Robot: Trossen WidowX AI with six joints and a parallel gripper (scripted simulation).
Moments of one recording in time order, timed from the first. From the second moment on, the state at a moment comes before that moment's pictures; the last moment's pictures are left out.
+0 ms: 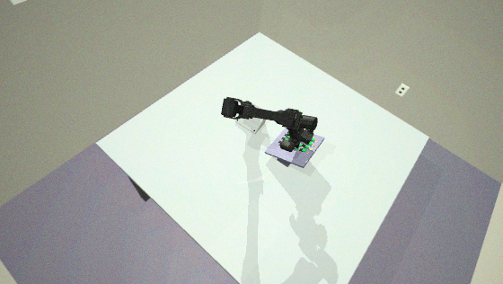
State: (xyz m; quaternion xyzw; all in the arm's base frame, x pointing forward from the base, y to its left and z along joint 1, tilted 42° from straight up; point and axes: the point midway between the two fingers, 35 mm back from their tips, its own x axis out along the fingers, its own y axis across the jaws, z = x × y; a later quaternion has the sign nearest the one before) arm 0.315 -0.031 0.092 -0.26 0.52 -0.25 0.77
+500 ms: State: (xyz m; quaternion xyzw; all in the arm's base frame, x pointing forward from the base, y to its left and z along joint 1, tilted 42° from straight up) arm 0.291 0.013 0.129 -0.26 0.51 -0.24 0.78
